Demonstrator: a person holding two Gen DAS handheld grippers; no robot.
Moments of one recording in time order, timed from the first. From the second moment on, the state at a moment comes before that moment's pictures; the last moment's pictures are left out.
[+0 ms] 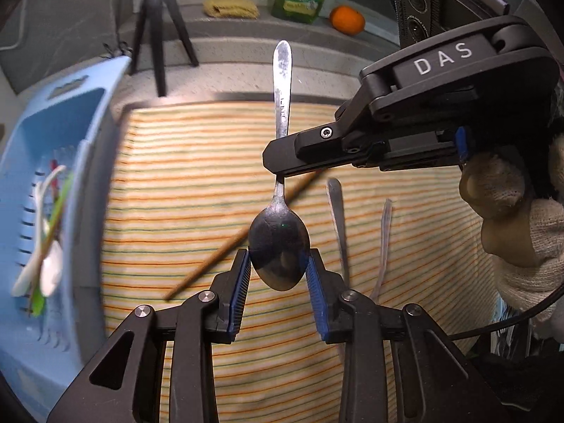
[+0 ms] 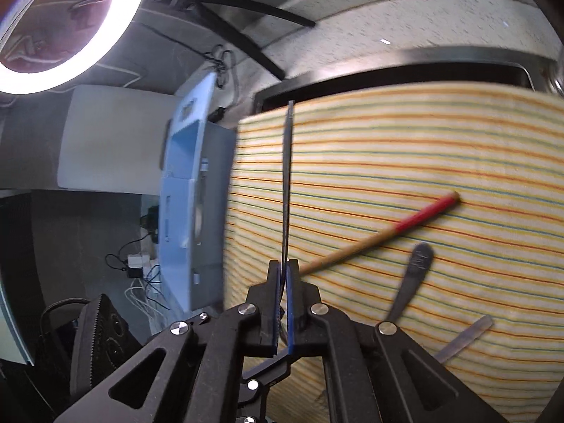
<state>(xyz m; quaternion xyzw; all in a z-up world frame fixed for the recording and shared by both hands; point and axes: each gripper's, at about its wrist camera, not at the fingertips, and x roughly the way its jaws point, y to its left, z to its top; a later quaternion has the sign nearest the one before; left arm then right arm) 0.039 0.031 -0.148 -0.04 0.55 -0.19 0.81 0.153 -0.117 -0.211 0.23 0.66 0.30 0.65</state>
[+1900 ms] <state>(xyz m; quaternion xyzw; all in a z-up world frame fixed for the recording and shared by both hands) 0.054 0.219 -0.153 -0.06 0.59 -0.02 0.81 0.183 0.090 -0.196 0.15 0.67 0.35 0.64</state>
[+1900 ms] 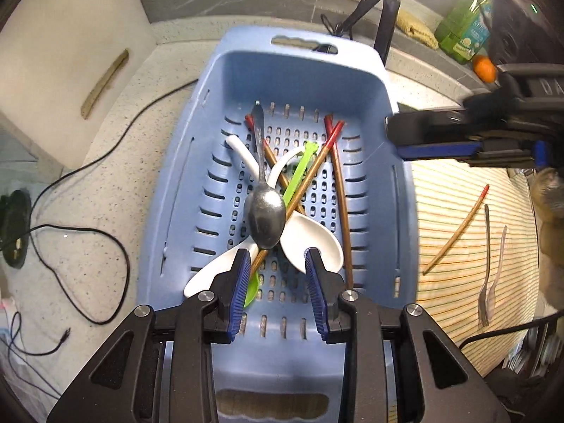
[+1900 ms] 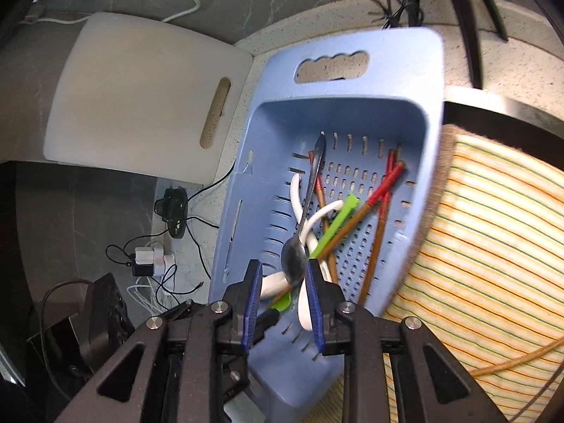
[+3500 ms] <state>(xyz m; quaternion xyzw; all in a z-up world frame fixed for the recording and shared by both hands) 0.101 -0.015 -0.202 0.16 0.60 -0.22 0.75 0.068 -0.172 -0.240 0.16 0.66 0.13 0.72</state>
